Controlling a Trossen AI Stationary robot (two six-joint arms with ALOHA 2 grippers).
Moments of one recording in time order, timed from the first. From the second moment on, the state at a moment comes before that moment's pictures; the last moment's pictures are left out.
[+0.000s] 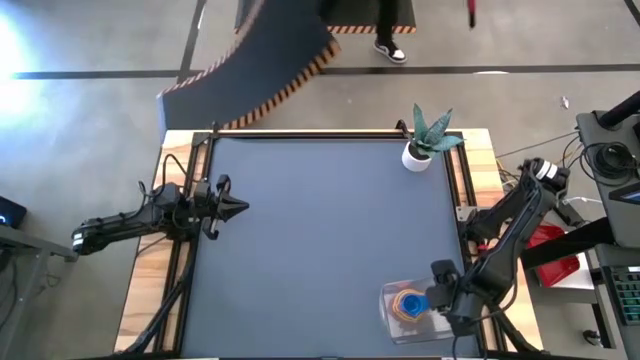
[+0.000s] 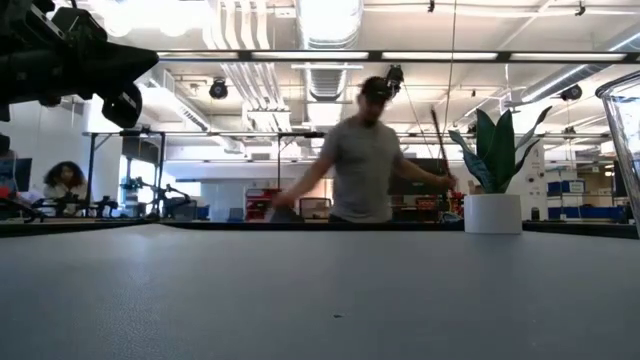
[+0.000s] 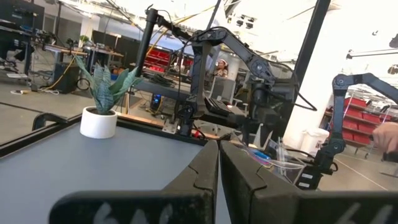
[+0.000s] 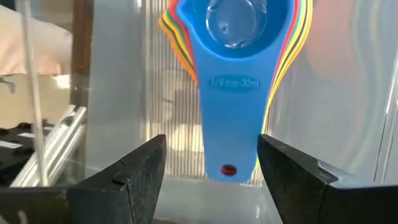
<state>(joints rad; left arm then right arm) 0.23 0.01 0.03 0.16 0.25 -0.30 0.98 1.37 0.94 -0.86 0.00 0.83</state>
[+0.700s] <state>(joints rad) 0.23 0.01 0.03 0.16 0.25 -0.30 0.98 1.15 0.94 -0.76 0.34 0.69</state>
